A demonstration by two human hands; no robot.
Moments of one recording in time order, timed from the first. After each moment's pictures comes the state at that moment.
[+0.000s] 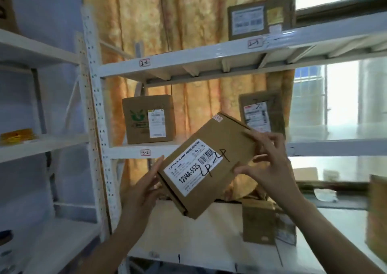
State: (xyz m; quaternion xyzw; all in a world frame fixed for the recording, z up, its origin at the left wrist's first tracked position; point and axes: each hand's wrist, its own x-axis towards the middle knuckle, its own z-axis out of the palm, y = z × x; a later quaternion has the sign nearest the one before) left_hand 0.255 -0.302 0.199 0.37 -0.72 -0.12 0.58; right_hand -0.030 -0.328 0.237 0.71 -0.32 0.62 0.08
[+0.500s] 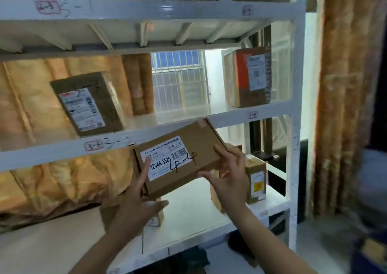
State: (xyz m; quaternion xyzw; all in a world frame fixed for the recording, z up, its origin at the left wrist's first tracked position) left_hand -0.126 -0.336 0.143 0.27 -0.80 -0.32 0.44; right_hand -0.344 -0.277 0.124 0.50 -0.51 0.68 0.16
